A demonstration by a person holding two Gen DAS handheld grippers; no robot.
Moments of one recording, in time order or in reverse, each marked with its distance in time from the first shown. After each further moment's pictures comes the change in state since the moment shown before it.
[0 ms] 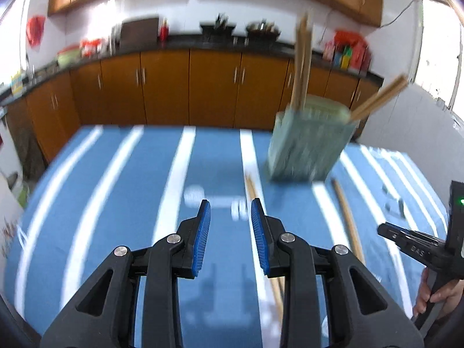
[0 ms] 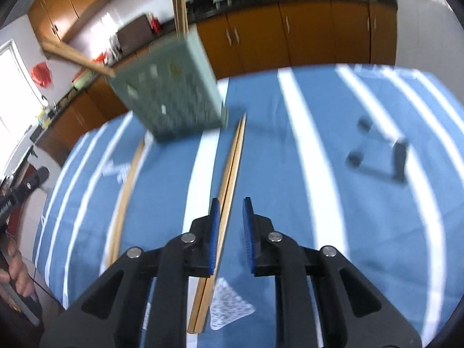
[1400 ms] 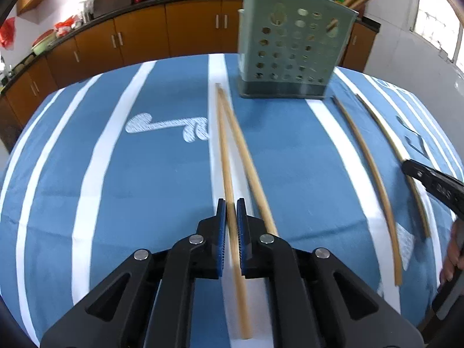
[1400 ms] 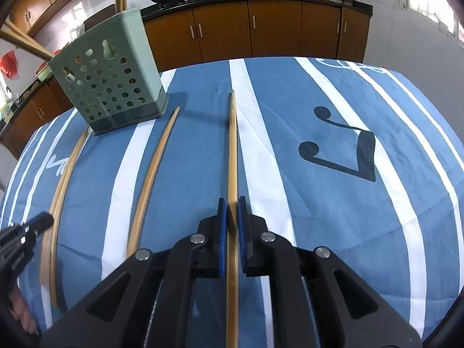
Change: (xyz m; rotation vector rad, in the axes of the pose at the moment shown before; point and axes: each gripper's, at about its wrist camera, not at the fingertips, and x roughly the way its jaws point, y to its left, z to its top) left arm 0.074 -0.047 -0.051 0.103 0.212 0.020; right arm 0.022 -0.029 0.001 -0.012 -0.026 -0.232
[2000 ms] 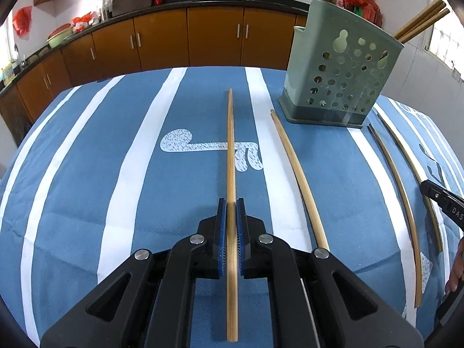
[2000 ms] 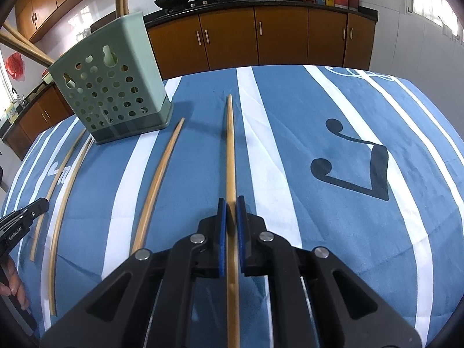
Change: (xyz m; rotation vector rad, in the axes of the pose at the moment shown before) left arm 0.013 0.042 0.016 -0.070 -0.050 0.025; right arm 0.011 0.000 0.010 -0.004 -0.035 0.034
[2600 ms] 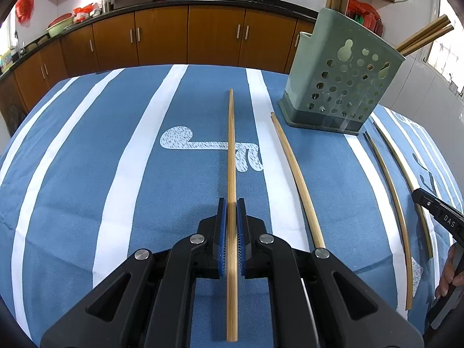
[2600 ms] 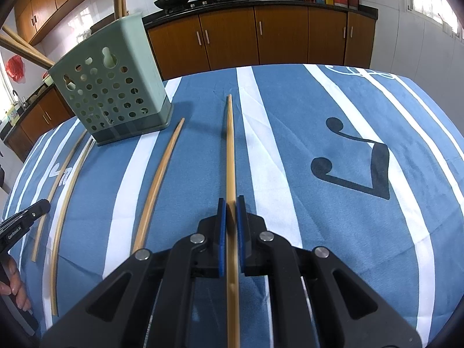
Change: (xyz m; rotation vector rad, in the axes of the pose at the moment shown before) left arm 0.000 0.007 0.000 -0.043 -0.001 -0.045; right arm -0.001 -0.002 0.000 0.009 0.000 0.010
